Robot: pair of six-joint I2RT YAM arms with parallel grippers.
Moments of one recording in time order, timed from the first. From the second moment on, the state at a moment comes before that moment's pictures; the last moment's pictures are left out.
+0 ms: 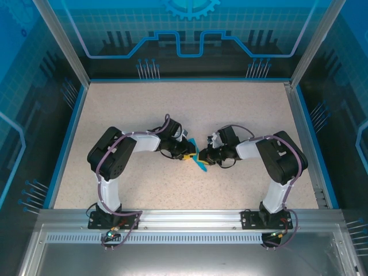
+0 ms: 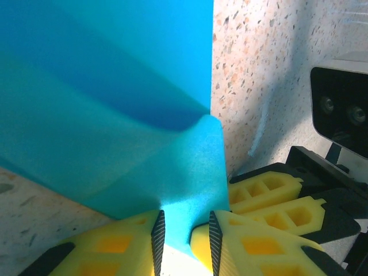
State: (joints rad) left arm -0.52 1.94 1.03 -0.11 0.66 -0.90; right arm 0.43 1.82 0.73 0.07 -0.77 0.78
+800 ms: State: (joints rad) left arm -0.52 1.95 1.07 -0.20 0.62 -0.90; right arm 0.43 1.73 0.75 -0.13 -0.73 0.68
